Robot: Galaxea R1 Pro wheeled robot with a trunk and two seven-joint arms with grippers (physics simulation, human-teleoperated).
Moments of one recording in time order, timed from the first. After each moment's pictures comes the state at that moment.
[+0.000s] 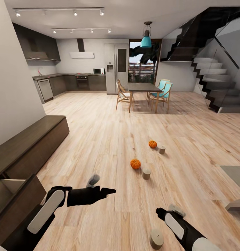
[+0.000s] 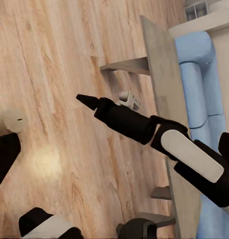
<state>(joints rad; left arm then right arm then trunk) -0.41 0.24 -0.36 -1.41 1.24 0.99 -0.09 -0.54 -0.09 0.42 -0.48 -0.95 0.18 -0.41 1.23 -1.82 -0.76</state>
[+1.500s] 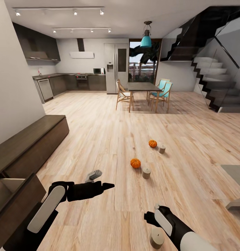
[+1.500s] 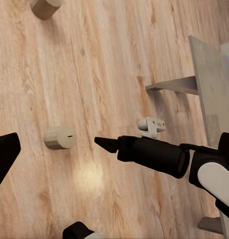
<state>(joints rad) -0.41 0.18 -0.32 -1.54 1.26 0.99 0.27 -0.58 0.00 0.42 -0.48 -0.77 0.49 -0.36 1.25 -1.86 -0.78</state>
